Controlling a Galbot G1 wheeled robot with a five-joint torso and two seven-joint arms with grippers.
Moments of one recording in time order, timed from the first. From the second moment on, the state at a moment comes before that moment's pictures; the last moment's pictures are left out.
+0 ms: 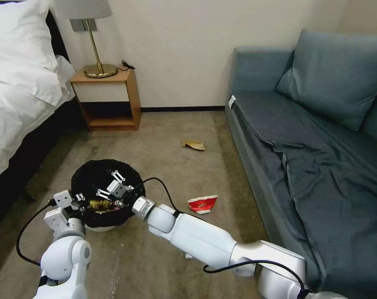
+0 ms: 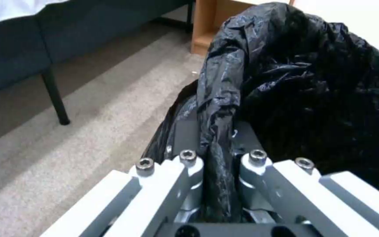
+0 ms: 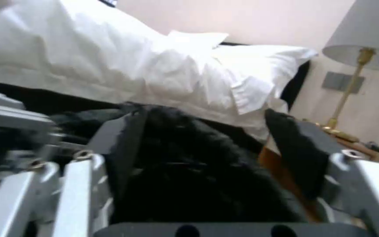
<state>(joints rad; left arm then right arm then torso) 1.33 -1.43 -0.77 -1.97 -0.34 0.37 -0.30 -0.42 1.59 -0.70 1.05 0.22 0.45 0.13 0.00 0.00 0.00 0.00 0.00</state>
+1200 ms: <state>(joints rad) 1.37 -1.43 -0.79 -1.98 -0.37 0.36 -0.30 -0.49 1.27 -0.77 1.48 1.07 -0.28 0.95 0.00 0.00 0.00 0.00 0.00</state>
